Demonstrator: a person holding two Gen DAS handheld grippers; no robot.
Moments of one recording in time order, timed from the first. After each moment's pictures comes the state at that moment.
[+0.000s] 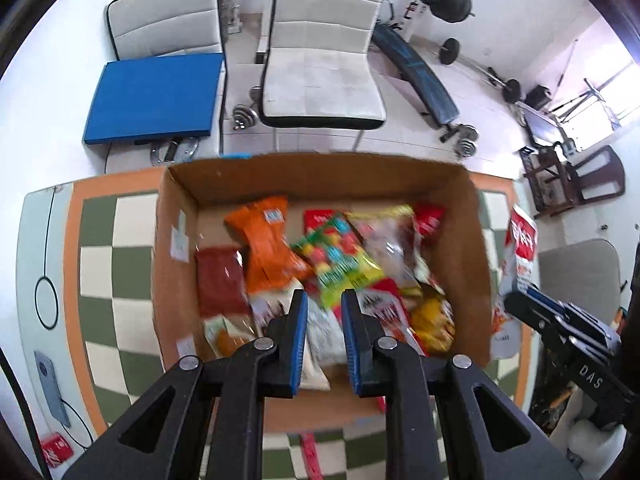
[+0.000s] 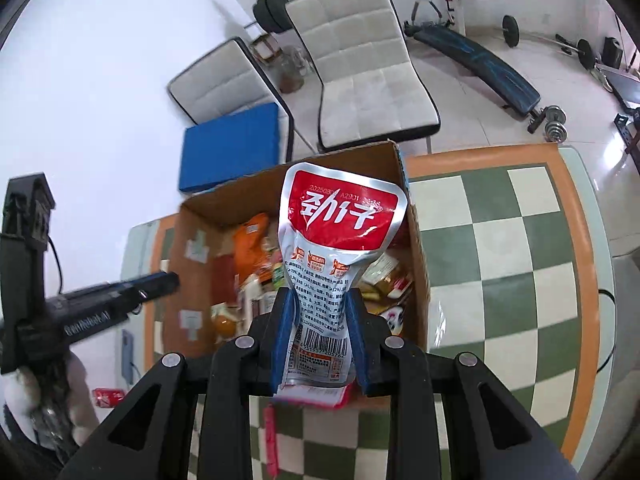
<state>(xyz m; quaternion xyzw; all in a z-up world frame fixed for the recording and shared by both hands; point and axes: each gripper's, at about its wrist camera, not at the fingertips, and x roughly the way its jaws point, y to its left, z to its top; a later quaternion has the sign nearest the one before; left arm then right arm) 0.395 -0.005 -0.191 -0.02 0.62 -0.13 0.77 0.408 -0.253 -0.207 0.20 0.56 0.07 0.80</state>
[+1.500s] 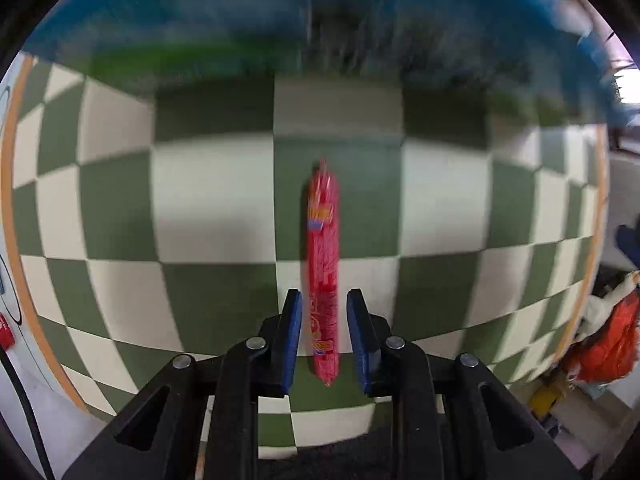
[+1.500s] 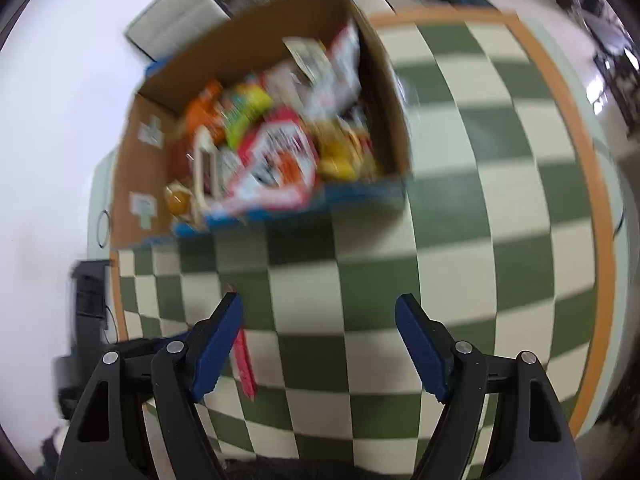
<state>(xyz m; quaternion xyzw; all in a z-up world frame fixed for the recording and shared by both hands) 0.192 0.007 -0.360 -0.01 0.78 -0.09 0.62 0.273 -0.230 -0.285 0.21 0.66 0.03 0.72</state>
